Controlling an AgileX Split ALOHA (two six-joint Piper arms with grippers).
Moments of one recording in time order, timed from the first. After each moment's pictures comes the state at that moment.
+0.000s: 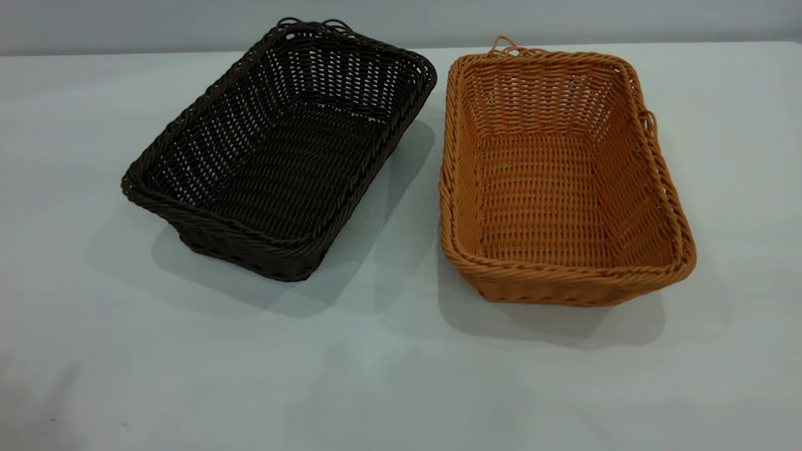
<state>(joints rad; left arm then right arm) -0.02 0.81 -0.73 -0.22 0.59 0.19 -0.07 0.07 -0.51 0.21 1.07 -0.04</state>
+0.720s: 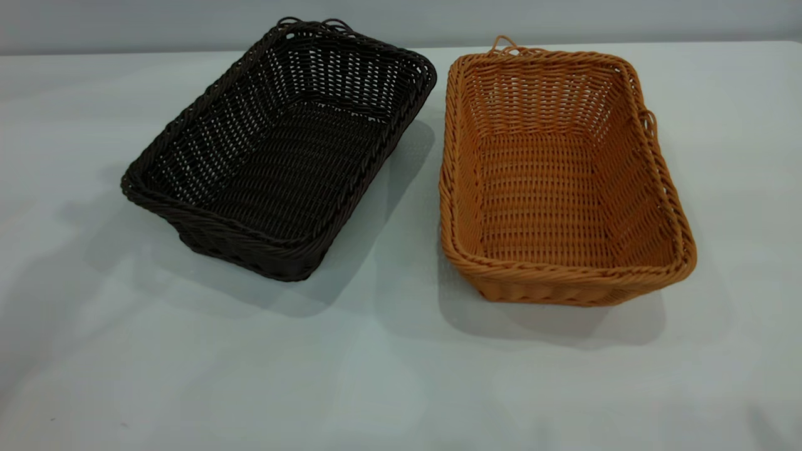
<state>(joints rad) -0.11 1.77 -1.15 -0.22 0.34 0.32 -0.07 0.58 -0.51 0.32 0.81 -0.03</state>
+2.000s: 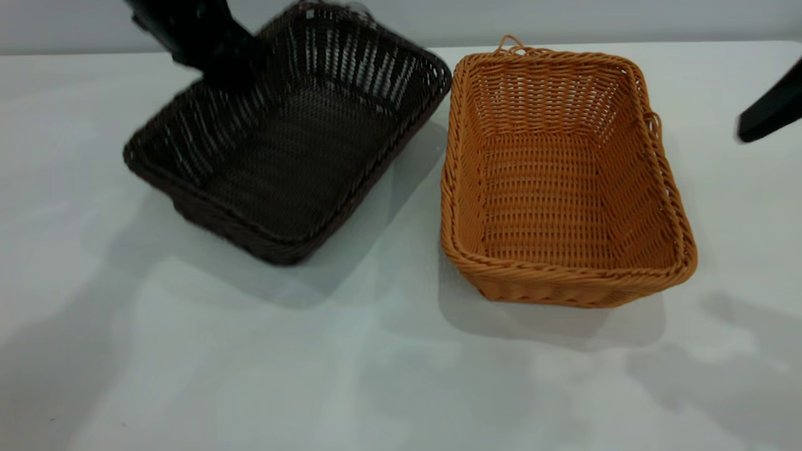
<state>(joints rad) -0.22 2.32 -1.61 -0.22 0.30 0.47 -0.06 1.36 -0.51 0.94 0.75 -0.33</state>
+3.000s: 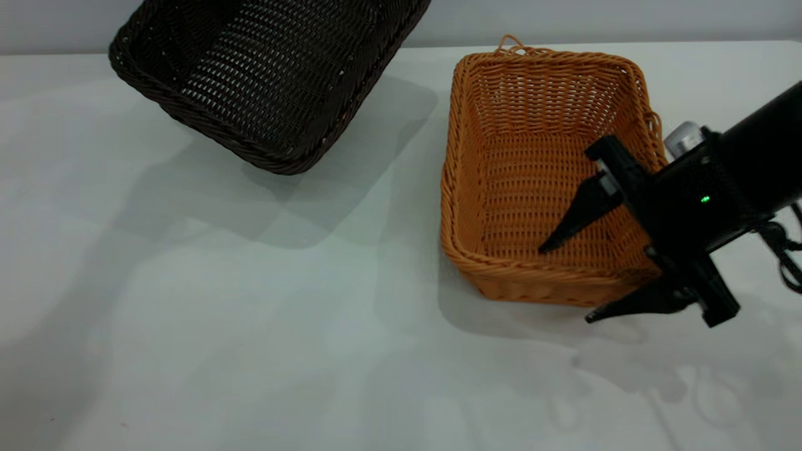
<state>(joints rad) -0.21 2.23 -1.68 -0.21 0.28 0.48 0.16 2.16 -0.75 1.55 0.60 -0.43</state>
